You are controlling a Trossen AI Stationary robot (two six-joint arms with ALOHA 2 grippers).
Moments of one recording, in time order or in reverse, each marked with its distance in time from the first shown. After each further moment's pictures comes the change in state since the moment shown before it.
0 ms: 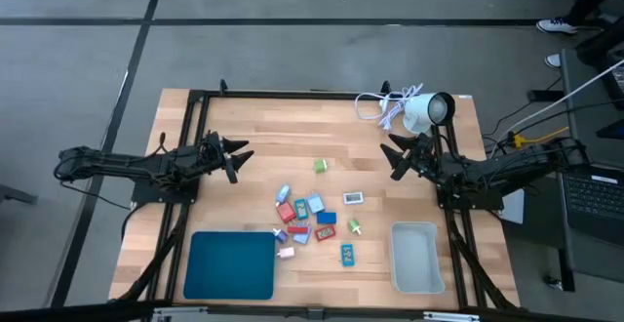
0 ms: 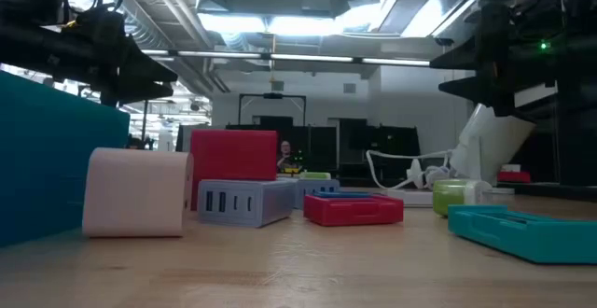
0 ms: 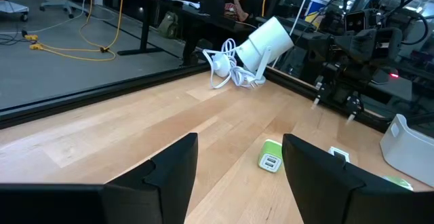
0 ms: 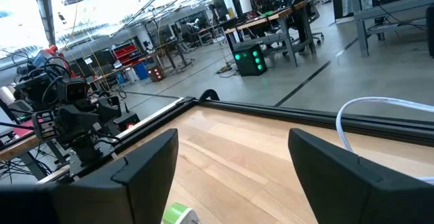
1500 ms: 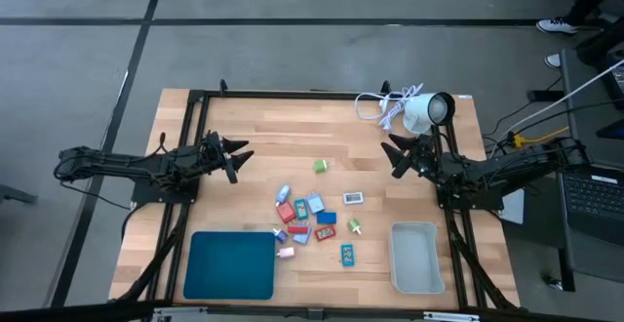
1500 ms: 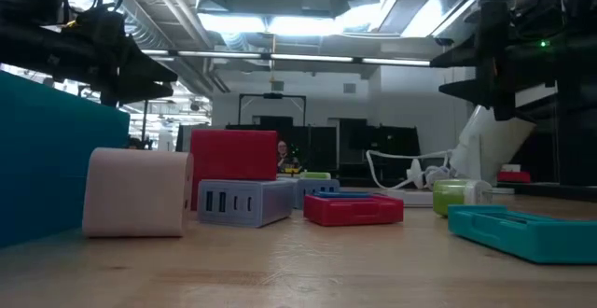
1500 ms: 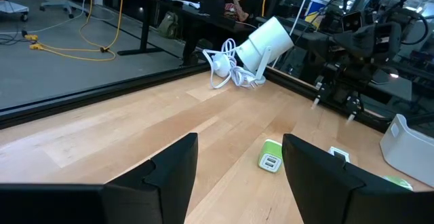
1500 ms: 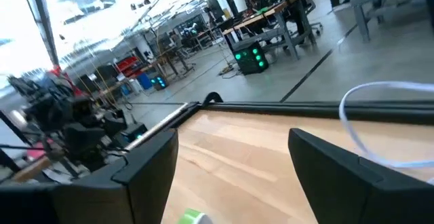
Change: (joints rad) left arm 0.000 0.000 0.000 0.000 0.000 0.000; right arm 0.000 0.000 0.000 0.002 0.007 0.129
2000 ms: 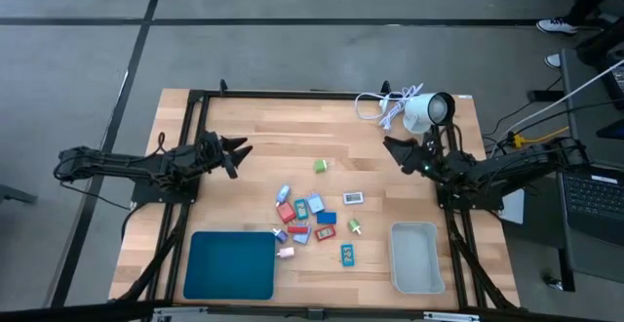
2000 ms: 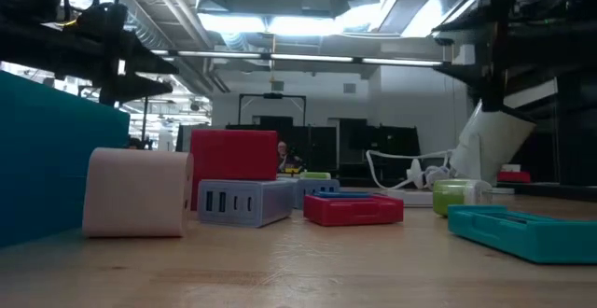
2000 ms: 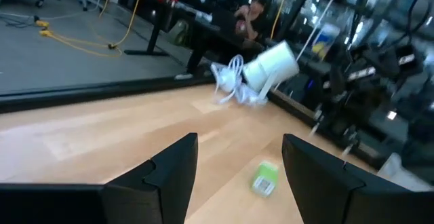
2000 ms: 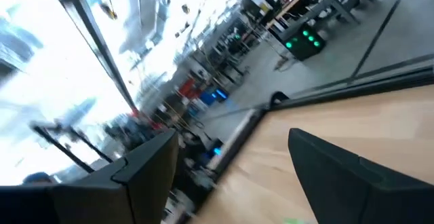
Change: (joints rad) left arm 0.002 0.000 0.000 0.060 -0.059 -0.130; right arm 0.000 0.000 0.031 0.133 -0.110 0.289
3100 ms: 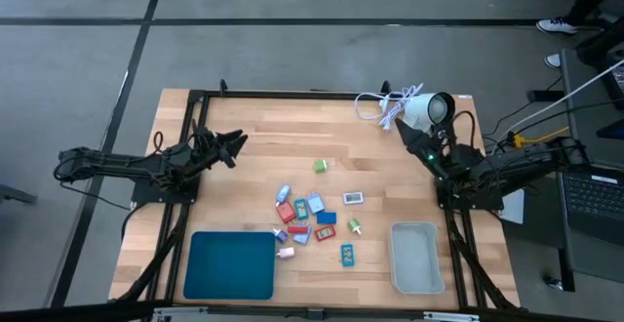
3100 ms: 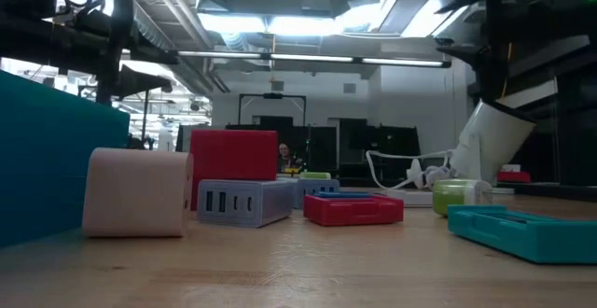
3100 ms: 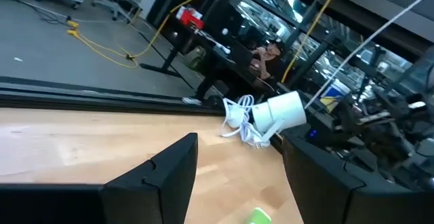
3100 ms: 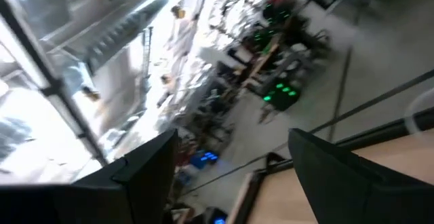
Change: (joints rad) left arm 0.007 0.000 0.000 0.070 -0.136 -0.141; right arm 0.000 0.006 0.105 0.041 0.256 0.003
